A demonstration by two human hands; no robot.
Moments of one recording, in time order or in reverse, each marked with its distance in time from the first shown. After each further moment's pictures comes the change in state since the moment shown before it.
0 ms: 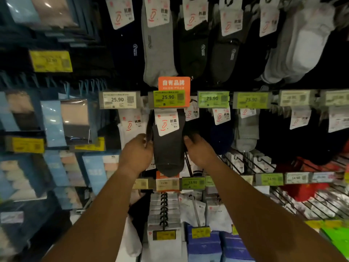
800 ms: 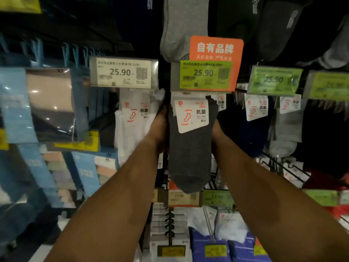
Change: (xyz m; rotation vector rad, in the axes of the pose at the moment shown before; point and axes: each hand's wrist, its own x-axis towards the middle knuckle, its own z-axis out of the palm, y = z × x) left_hand 0.107 0.011 0.054 -1.128 -0.232 -0.159; right_hand 0.126 0.008 0.047 0.928 -0.051 0.190
